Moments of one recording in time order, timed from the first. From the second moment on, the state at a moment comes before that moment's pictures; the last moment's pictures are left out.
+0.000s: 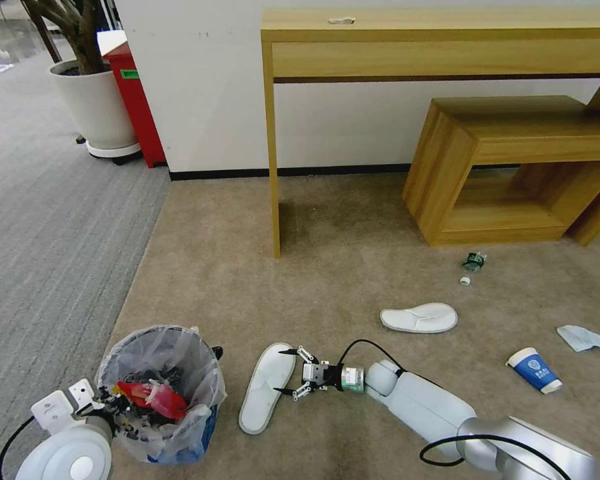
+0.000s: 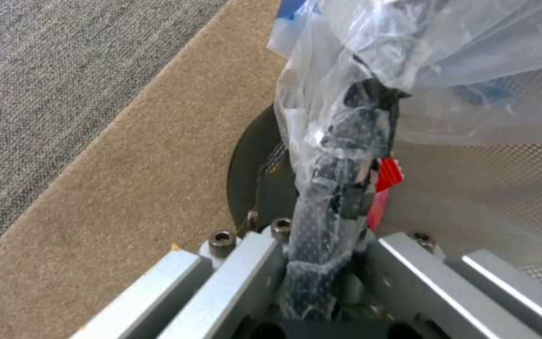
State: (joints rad) left arm 1.63 -1.26 -0.76 -2.20 -1.09 0.67 -0.88; right arm -0.54 1.27 -0.63 0.66 0.21 0.81 -0.51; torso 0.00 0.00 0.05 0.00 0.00
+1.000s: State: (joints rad) left arm 1.64 -1.27 -0.76 -2.21 -1.08 0.67 -0.88; right arm -0.52 1.31 -0.60 0.56 0.19 0.81 -0.54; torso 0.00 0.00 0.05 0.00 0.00
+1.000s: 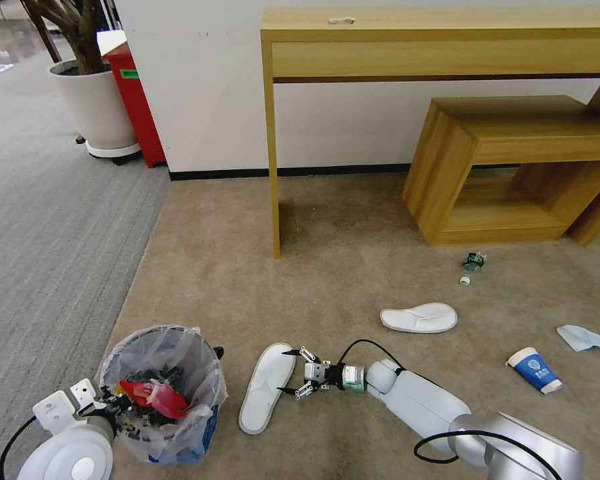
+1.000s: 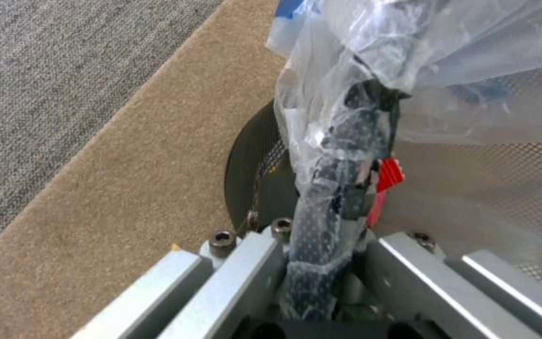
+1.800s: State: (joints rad) left arm 1.64 -1.26 -0.75 -2.22 -1.08 0.67 -0.87; right arm -0.47 1.36 -0.62 0.47 0.23 0.81 -0.60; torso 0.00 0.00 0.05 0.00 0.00
